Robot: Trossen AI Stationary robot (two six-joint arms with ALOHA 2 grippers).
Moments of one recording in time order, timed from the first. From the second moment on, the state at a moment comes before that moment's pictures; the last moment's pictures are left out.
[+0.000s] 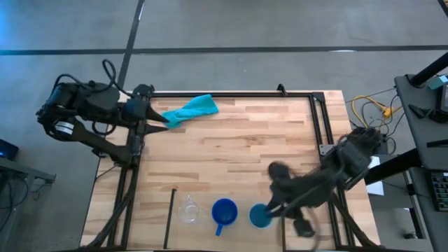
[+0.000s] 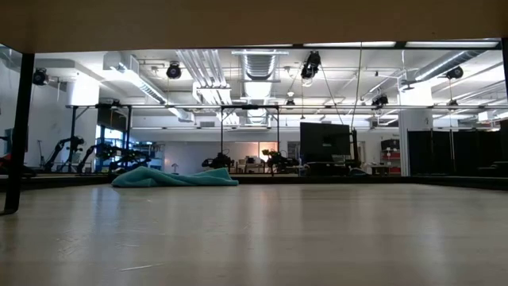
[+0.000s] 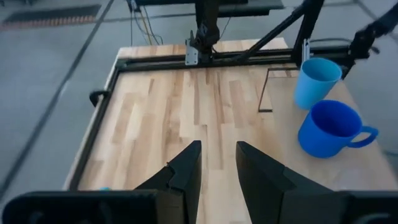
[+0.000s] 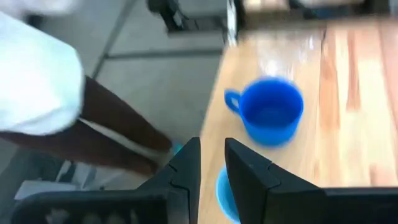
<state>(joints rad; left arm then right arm) -0.15 1.15 1.92 -1.27 -0.16 -0.03 0.65 1.78 2.35 -1.25 0.06 0.49</state>
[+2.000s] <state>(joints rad) -0.15 0.69 1.44 -0.89 -0.42 -0.23 0.61 0.73 1.56 -0.98 0.07 0.28</state>
